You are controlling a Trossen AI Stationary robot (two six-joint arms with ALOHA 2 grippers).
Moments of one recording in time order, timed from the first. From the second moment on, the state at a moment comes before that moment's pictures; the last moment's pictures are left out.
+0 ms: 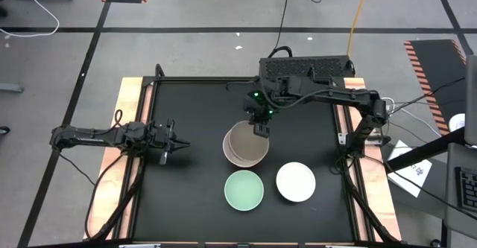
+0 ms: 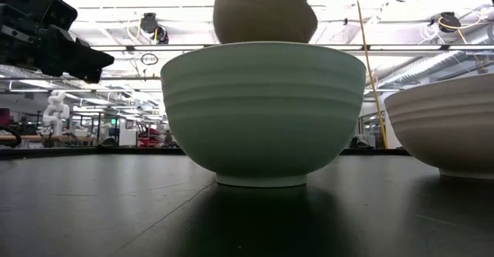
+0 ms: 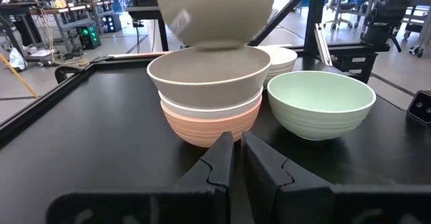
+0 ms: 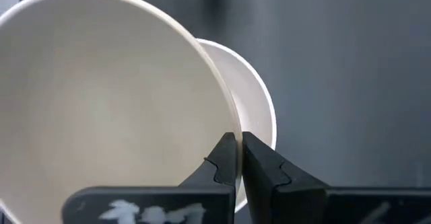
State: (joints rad) left arm -0.02 0.15 0.01 0.02 0.08 0.05; right arm -0.21 1.75 1.69 -0.98 -0.24 -0.02
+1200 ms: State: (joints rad) left arm -0.02 0.15 0.01 0.02 0.08 0.07; right arm -0.22 1.82 1.69 -1.08 -0.24 0.00
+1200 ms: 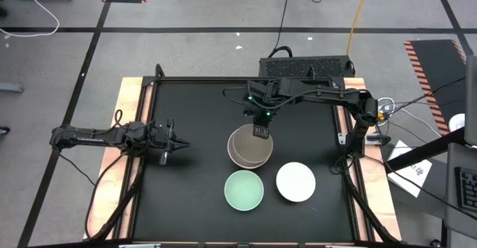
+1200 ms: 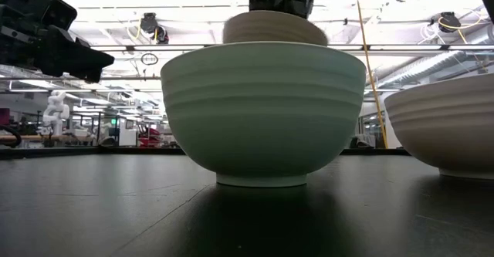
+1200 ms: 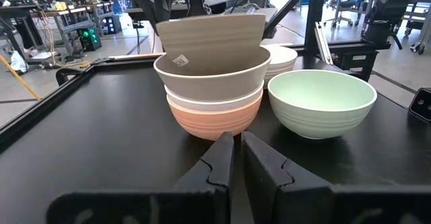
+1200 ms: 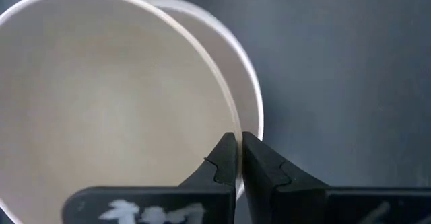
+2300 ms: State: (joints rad) left arm -0.02 0.15 0.01 0.02 0.07 0.08; right arm -0.22 1.96 1.78 -1.14 -0.22 -0.04
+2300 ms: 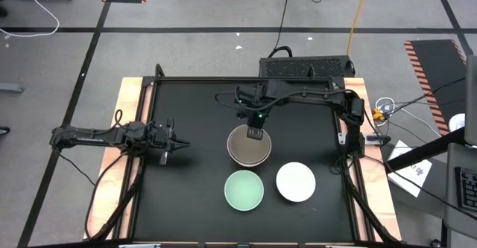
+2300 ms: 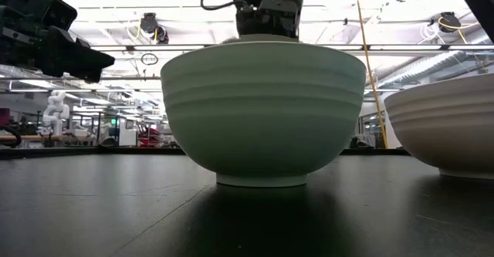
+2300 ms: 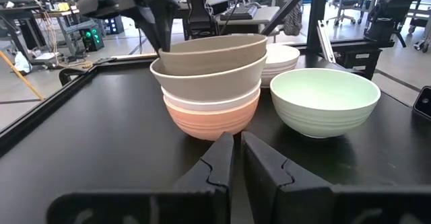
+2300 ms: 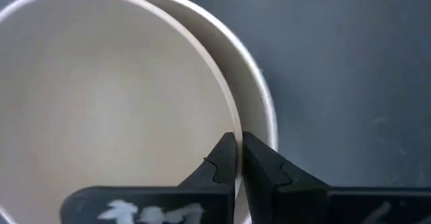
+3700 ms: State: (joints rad) left arm -0.02 0.15 0.01 0.02 0.07 0.07; right arm -0.21 1.96 1.78 -1.19 -0.23 0.00
